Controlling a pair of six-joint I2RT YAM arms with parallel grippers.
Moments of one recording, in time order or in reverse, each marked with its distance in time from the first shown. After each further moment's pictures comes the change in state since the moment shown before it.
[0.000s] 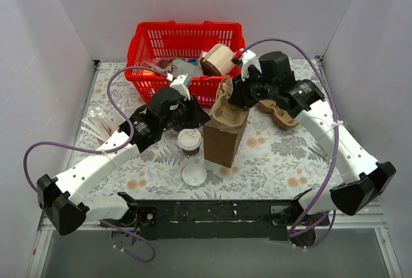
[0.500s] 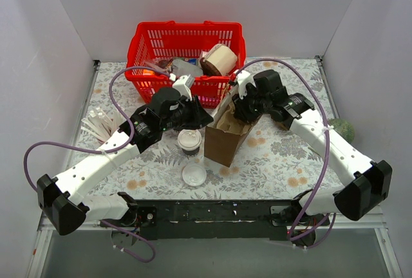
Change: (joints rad) left arm 0.000 0.000 -0.002 0.020 0.073 0.003; right arm 0.002 -0.040 -0.257 0.092 0.070 -0.139
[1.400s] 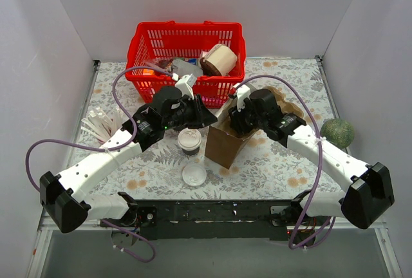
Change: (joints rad) left arm 0.000 0.024 0.000 0.047 0.067 -0.055; right arm 0.059 -0.078 -0.315 0.315 0.120 0.097
